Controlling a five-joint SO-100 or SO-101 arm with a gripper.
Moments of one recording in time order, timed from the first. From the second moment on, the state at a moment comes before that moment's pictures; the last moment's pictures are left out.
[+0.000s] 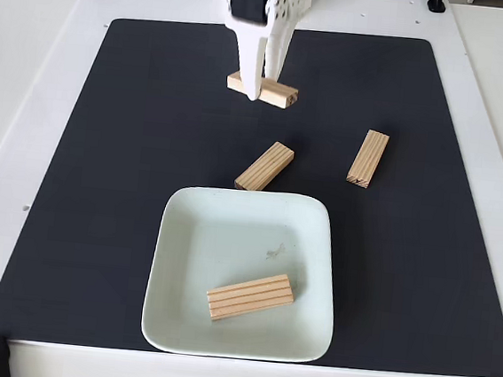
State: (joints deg) arm -11.5 115.6 116.0 61.1 32.7
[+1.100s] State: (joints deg) arm -7.8 68.7 54.2 61.3 -2.9
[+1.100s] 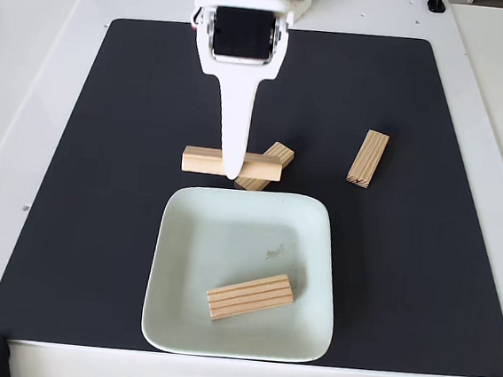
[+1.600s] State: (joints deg) arm -10.3 40.6 22.6 56.2 -0.7
